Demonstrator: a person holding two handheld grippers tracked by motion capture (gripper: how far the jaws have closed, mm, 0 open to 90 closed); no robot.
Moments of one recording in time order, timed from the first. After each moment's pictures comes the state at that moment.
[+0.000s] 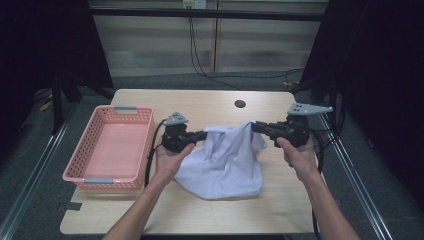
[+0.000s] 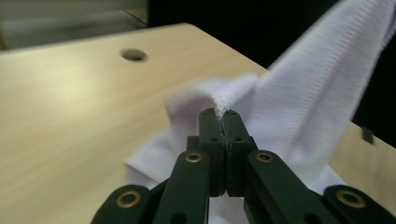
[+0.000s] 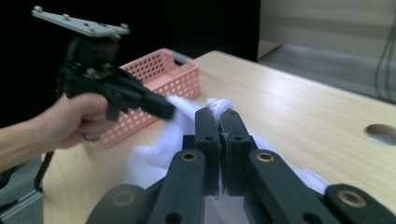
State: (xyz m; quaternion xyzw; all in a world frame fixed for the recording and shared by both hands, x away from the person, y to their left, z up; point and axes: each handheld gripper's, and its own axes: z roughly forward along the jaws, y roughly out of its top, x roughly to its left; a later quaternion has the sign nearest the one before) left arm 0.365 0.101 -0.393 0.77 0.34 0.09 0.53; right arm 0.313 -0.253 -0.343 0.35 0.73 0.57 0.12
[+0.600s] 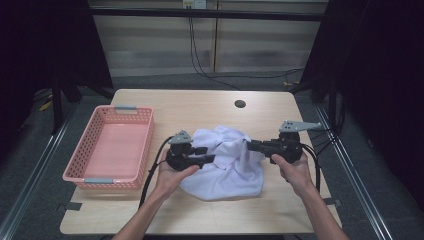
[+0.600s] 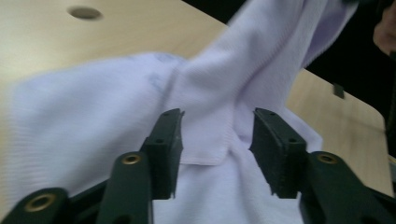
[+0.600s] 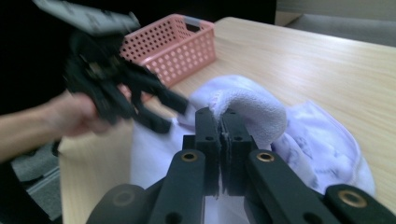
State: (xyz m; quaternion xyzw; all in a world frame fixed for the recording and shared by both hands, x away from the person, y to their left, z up) left arm 0.334 0.070 -0.453 0.81 0.28 0.01 0.52; right arm 0.300 -0.240 -0.385 0.35 0.76 0.55 0.07
